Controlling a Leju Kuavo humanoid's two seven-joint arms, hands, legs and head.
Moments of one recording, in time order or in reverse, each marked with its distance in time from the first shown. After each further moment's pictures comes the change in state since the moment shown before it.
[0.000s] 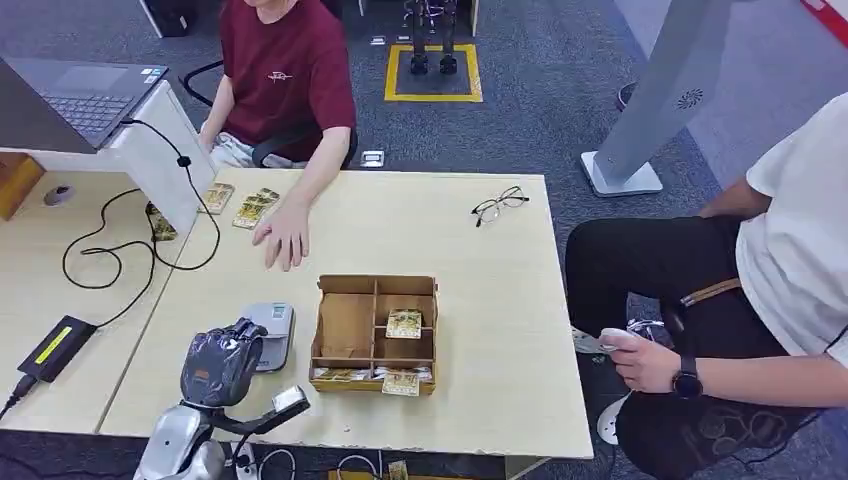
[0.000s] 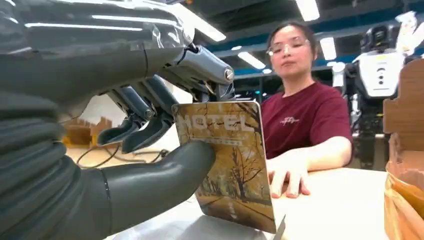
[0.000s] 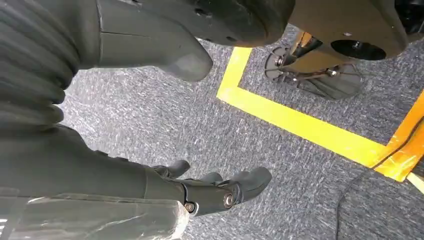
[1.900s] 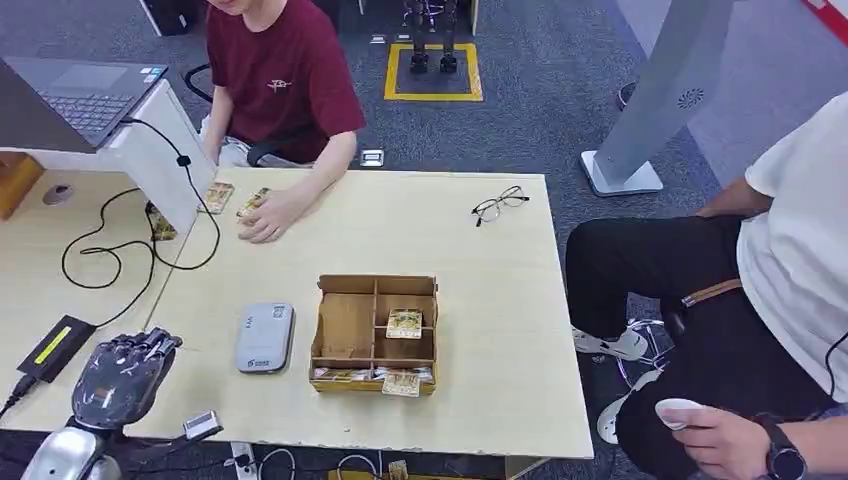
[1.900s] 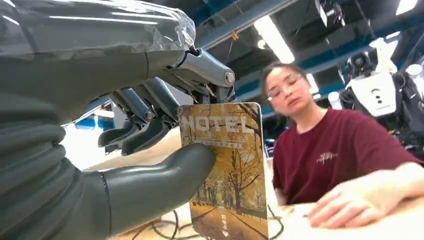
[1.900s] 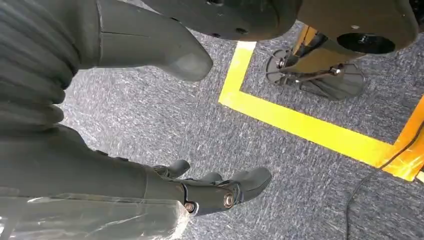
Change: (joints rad) left arm 0.128 0.180 0.174 -0.268 0.017 -0.003 -0.185; right arm 0.010 -0.013 0.010 0.000 -0.057 0.010 -0.014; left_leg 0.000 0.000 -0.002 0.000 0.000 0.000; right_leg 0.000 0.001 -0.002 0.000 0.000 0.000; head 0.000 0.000
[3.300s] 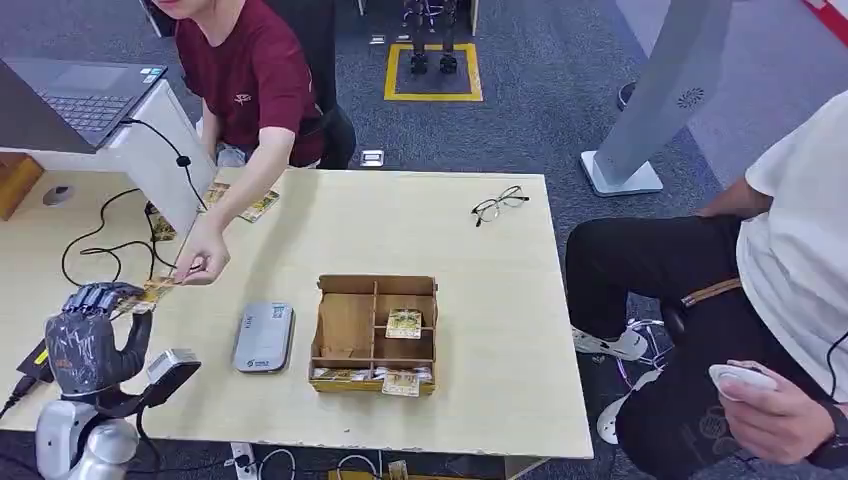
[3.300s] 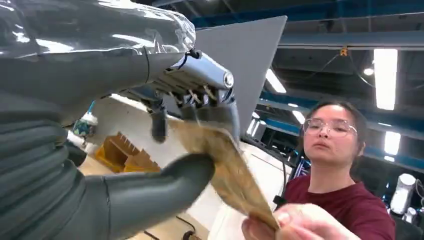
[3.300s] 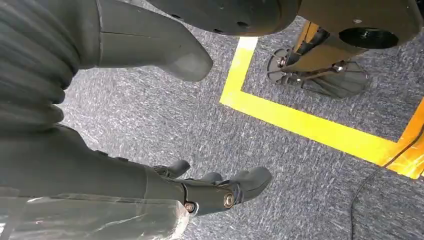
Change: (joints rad) left arm -0.081 0.058 -0.198 0.000 0.637 -0.001 0.124; right arm 0.000 -0.003 0.001 0.000 -0.015 0.000 0.007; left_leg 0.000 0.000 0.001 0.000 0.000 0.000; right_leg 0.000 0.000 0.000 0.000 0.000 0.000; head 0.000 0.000
